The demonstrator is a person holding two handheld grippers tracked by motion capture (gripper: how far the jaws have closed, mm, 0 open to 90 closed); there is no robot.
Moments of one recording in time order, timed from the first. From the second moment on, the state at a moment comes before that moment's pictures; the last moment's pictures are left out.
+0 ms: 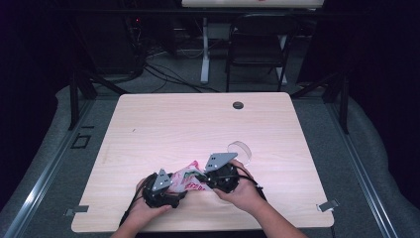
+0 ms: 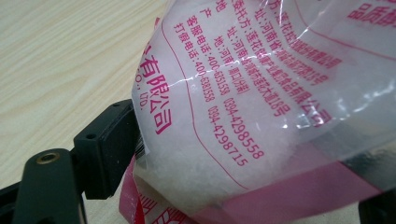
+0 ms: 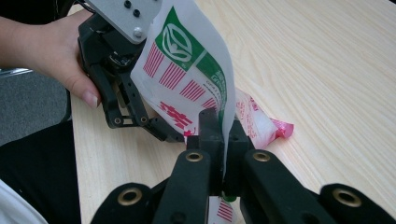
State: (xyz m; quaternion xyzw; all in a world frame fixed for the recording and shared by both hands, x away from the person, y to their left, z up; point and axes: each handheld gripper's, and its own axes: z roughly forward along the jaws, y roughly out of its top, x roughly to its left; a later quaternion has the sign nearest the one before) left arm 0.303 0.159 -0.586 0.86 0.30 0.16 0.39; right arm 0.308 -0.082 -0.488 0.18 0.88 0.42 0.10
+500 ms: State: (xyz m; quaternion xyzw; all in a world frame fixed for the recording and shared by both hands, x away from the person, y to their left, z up) left arm 0.316 0.146 -0.588 0.87 0.30 0.14 0.36; right arm 0.312 -0.079 -0.485 0.18 0.88 0.42 0.10
